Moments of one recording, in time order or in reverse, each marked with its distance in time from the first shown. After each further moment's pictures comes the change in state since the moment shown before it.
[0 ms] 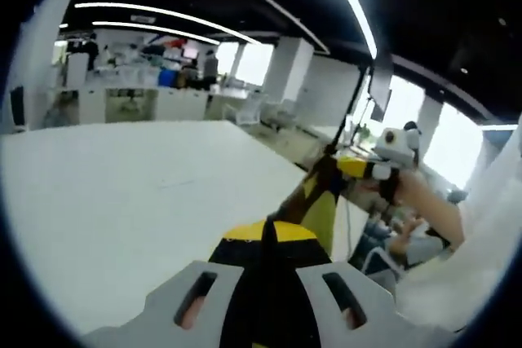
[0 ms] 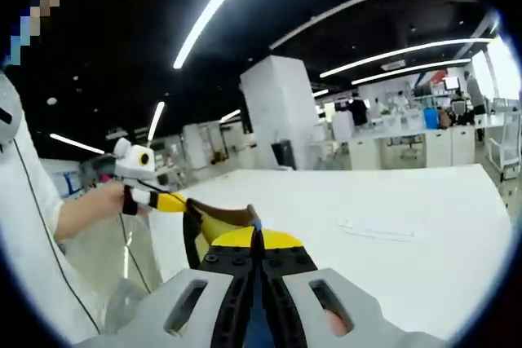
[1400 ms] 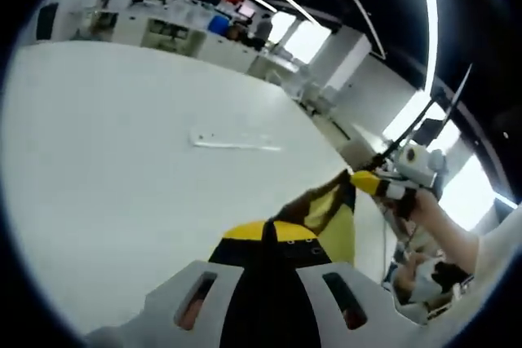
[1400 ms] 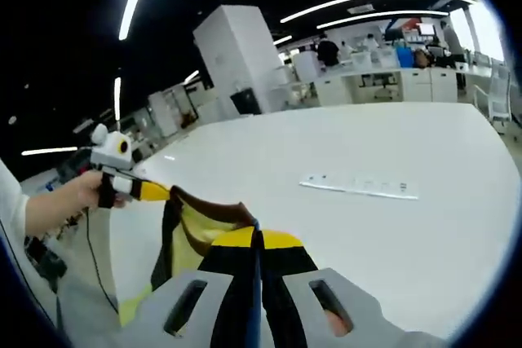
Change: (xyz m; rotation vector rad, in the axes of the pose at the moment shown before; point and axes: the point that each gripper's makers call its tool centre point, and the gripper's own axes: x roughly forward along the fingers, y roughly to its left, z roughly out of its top) left arm 0.122 0.165 -0.046 -0.303 0.131 0.109; right arm 0.120 -0.151 -0.106 0.148 0.269 -0.119
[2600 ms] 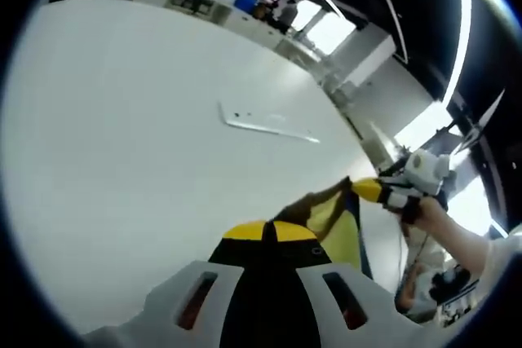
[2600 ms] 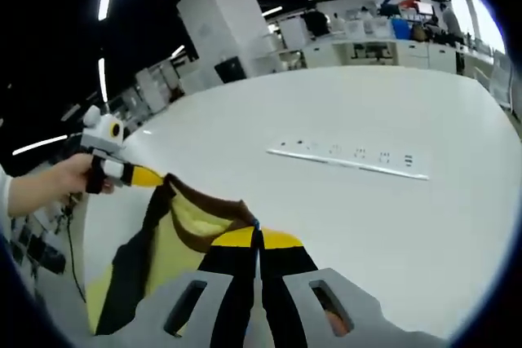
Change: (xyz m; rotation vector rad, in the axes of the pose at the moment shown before) left arm 0.073 0.079 -0.013 -0.131 0.086 0.042; right arm 0.074 -0.065 -0.050 0.016 0.165 -0.037
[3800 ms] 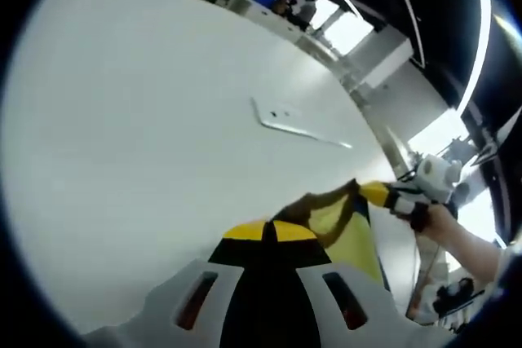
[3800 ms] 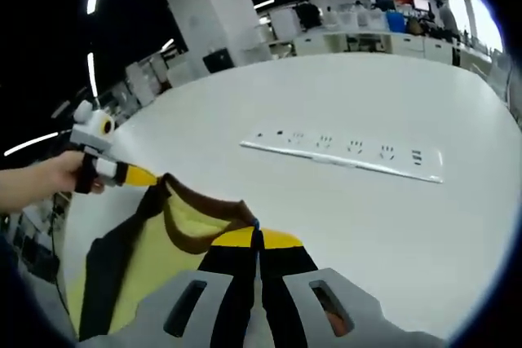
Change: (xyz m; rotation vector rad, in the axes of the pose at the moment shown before) left arm 0.045 0.046 0.010 -0.053 0.017 0.070; right arm 0.053 -0.038 -0.007 0.000 0.039 -0.052
